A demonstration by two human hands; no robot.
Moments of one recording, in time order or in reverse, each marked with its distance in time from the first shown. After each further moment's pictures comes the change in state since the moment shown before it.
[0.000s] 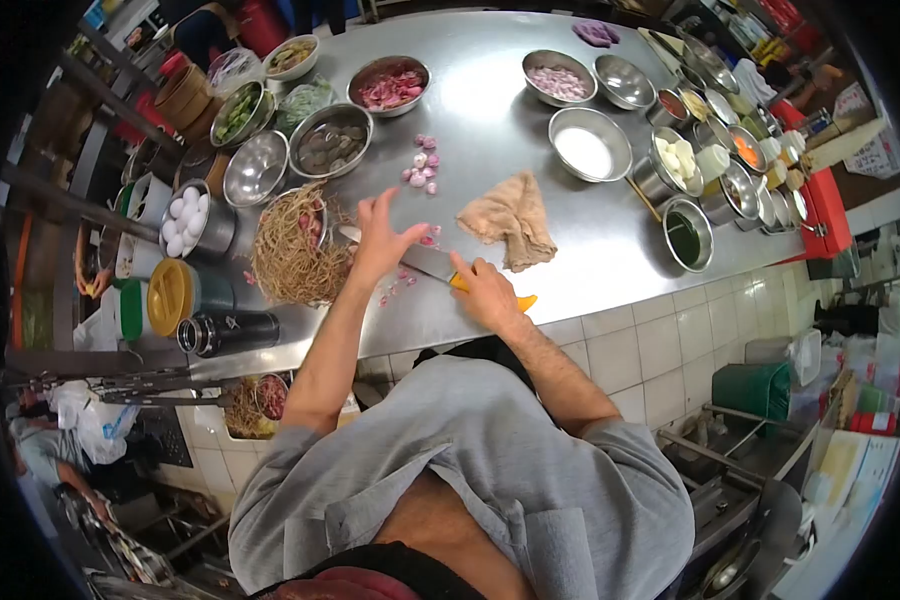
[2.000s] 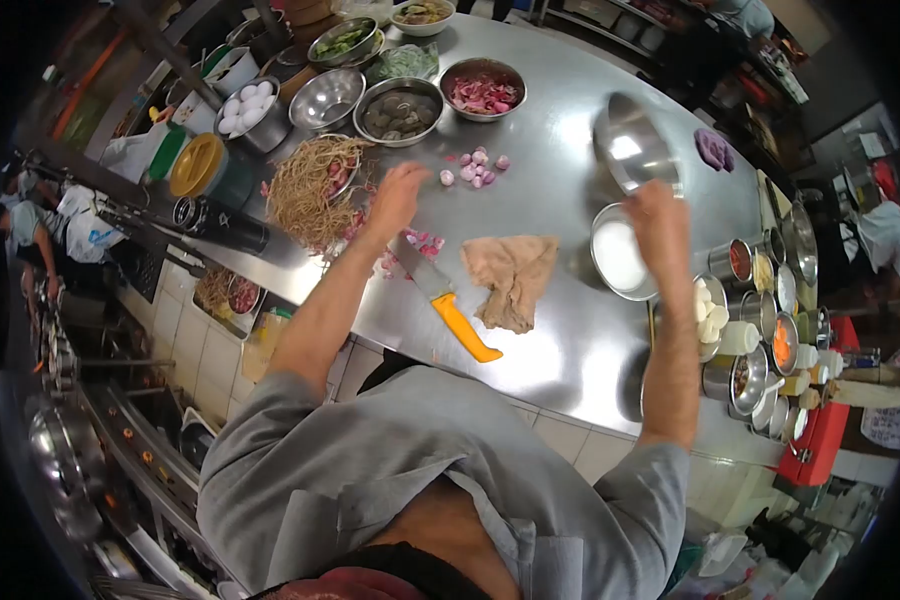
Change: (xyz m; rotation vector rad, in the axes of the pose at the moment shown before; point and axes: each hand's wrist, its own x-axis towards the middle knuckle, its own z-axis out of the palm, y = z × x) left_hand 0.046 -0.025 0.030 0.404 0.323 0.012; right_hand 0.168 0.154 -0.248 -0.256 0.277 -0.503
